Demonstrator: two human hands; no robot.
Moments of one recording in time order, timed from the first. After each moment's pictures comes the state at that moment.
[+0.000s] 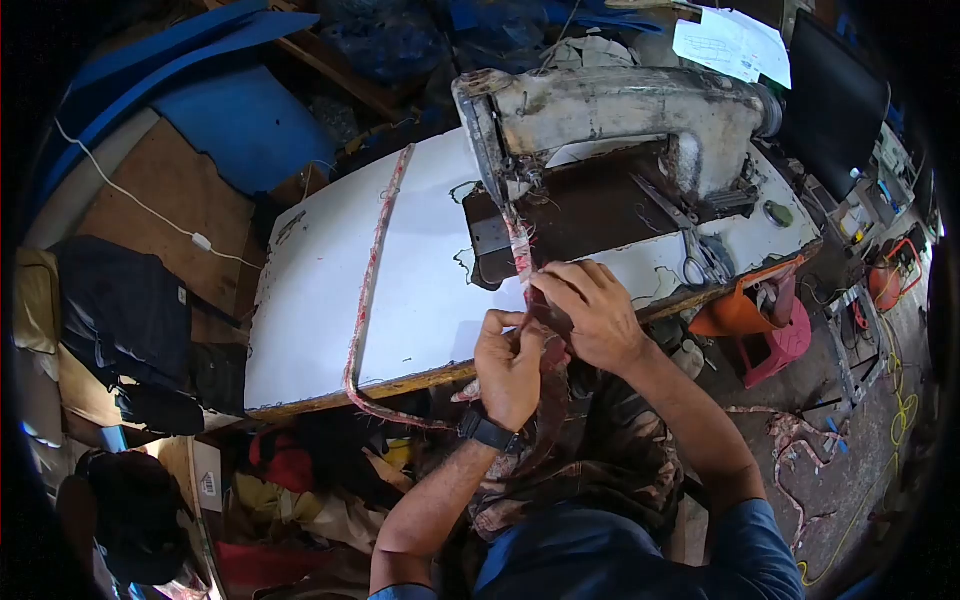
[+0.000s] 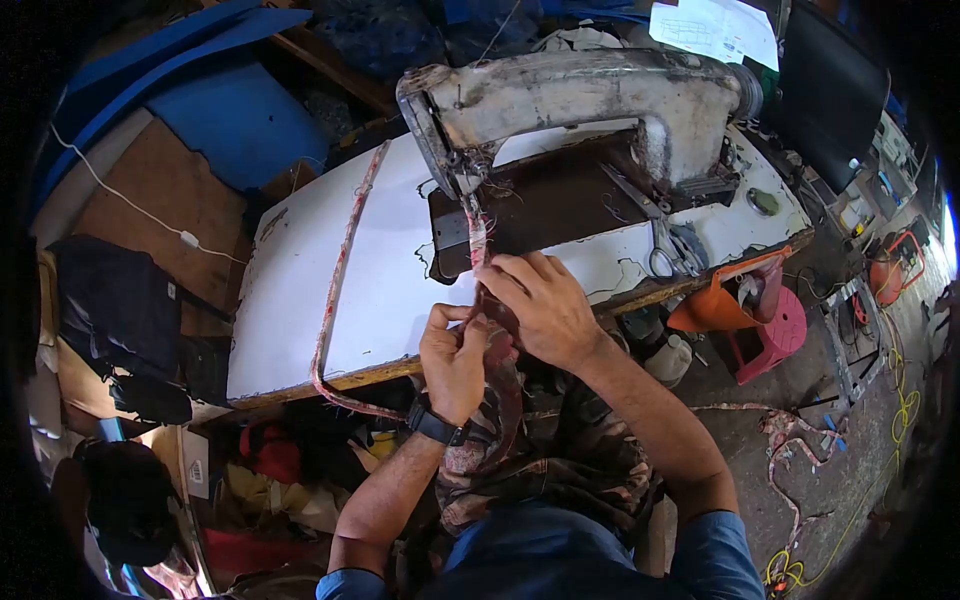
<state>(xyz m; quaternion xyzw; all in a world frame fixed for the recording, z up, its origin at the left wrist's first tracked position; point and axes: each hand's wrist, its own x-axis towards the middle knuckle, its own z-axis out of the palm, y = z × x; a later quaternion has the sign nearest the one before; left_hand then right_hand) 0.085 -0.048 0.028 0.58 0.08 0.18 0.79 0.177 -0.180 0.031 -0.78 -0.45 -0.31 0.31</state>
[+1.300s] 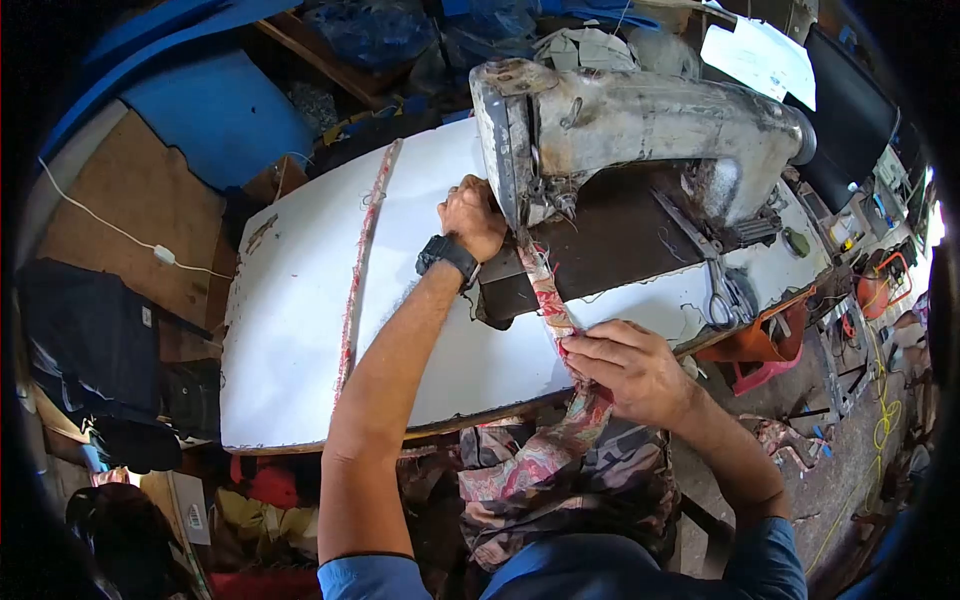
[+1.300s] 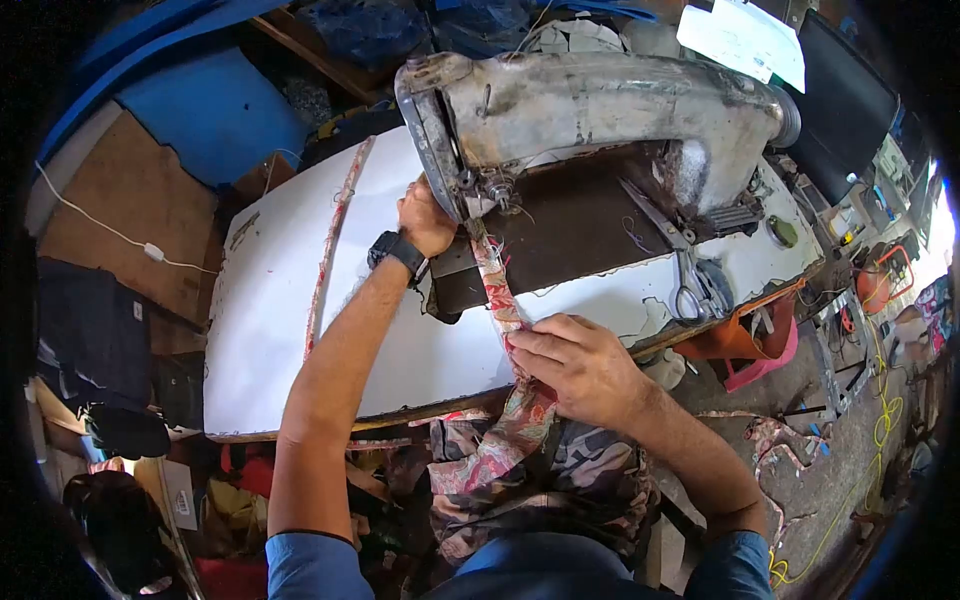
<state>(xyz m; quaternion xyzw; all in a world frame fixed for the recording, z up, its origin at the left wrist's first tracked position) 0.364 0.094 -0.023 0.92 -0.07 0.25 0.31 0.184 -0.204 0.037 -0.80 -0.54 -0.18 0.20</state>
